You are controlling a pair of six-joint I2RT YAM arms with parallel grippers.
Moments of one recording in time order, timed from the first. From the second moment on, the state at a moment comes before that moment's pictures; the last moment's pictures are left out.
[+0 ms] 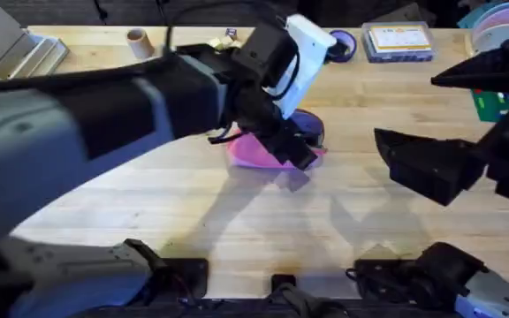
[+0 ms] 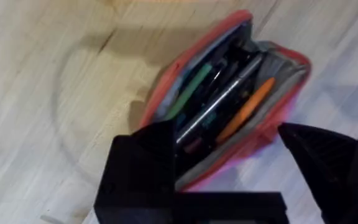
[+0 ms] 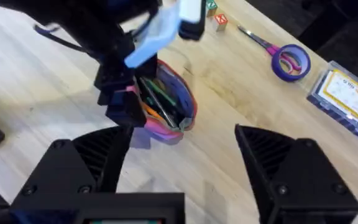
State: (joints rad) left arm -0.64 1.53 1.05 -0.59 0.25 0.22; right arm 0.58 0.70 1.19 -1.06 0.02 -0.17
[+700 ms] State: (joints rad) left arm -0.45 1.05 1.07 -0.90 0.27 0.34; right arm 0.58 0.70 1.19 -1.06 0.02 -0.17
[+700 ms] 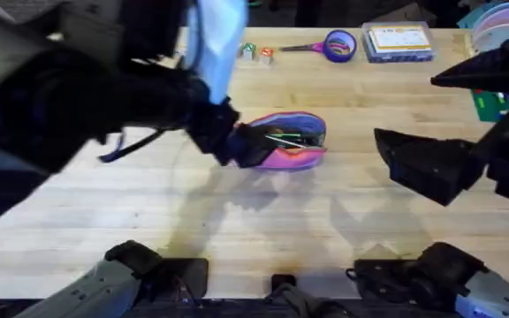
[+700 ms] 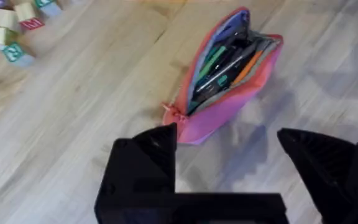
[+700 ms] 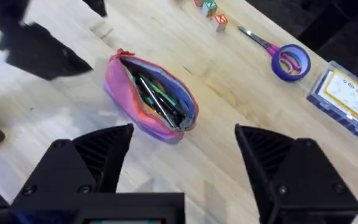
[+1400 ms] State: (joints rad) left arm 0.00 1.00 1.07 -1.01 0.46 0.57; right arm 0.58 0.76 1.19 -1.05 0.02 -0.17
